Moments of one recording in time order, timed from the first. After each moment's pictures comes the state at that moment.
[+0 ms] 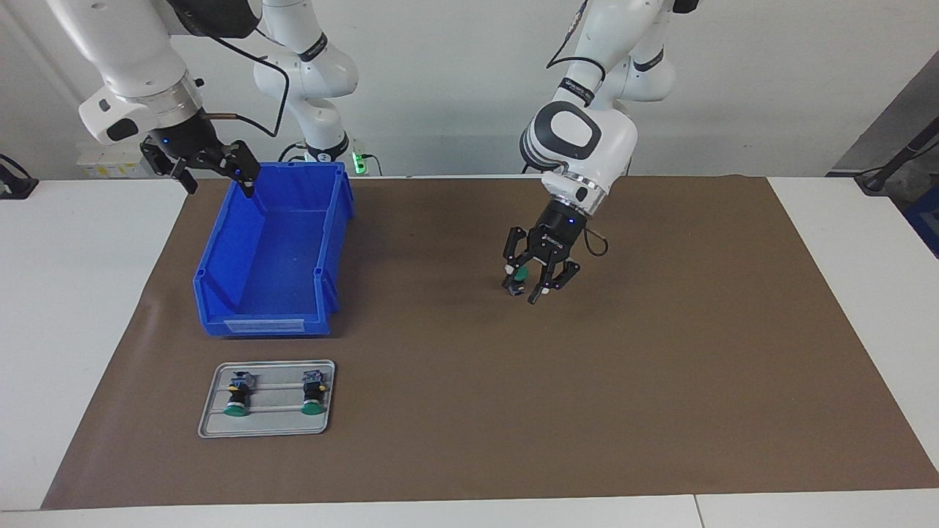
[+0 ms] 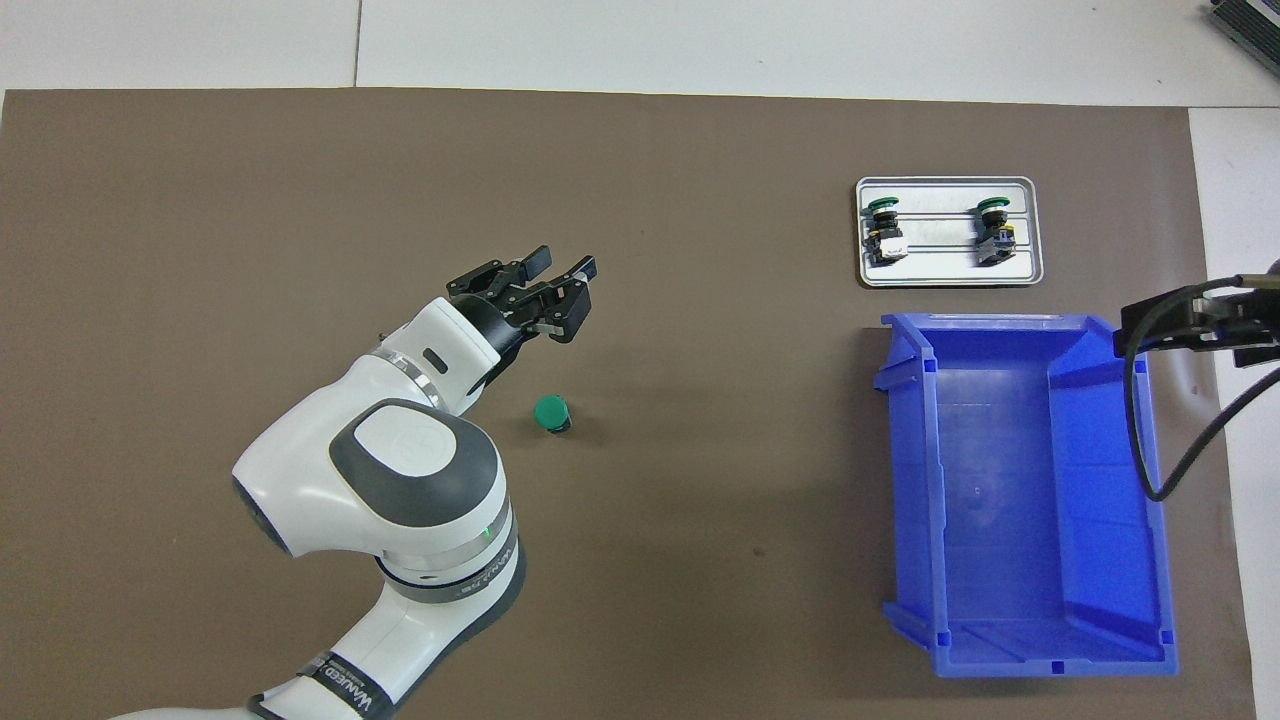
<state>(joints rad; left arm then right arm) -0.29 0.16 -0.36 -1.97 -1.87 3.09 1.42 0.02 -0.02 -0.04 -1.57 -0.02 1.49 0.09</state>
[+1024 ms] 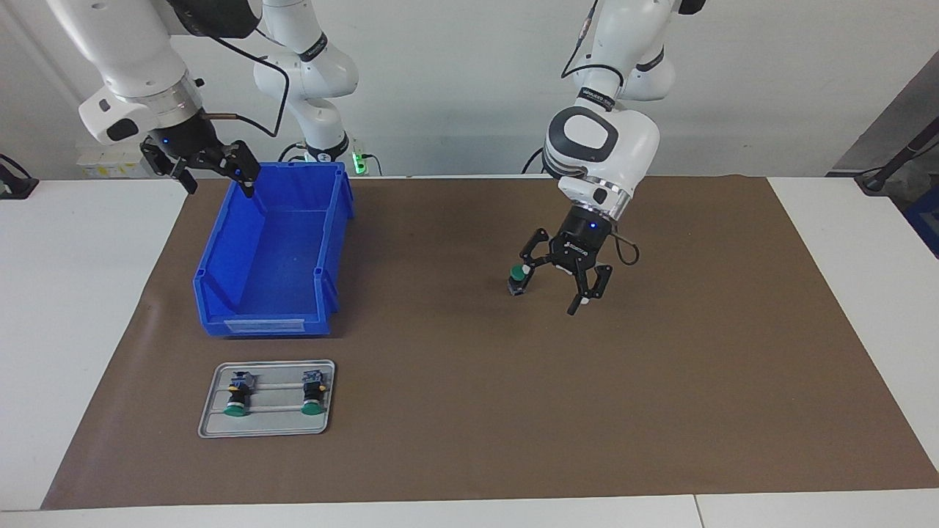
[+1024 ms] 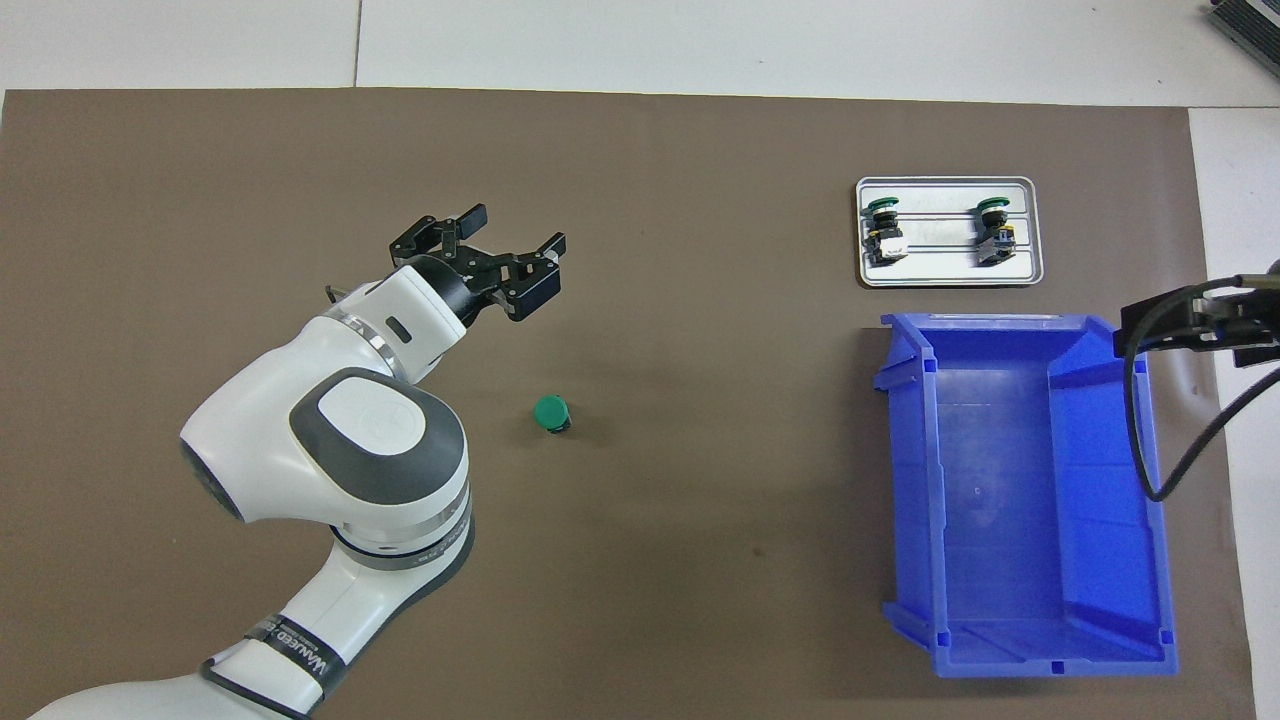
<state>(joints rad) -0.20 0.16 -0.36 -1.96 -1.55 3.07 1.41 0.02 -0.02 -0.04 -1.57 -0.02 1.49 0.09</state>
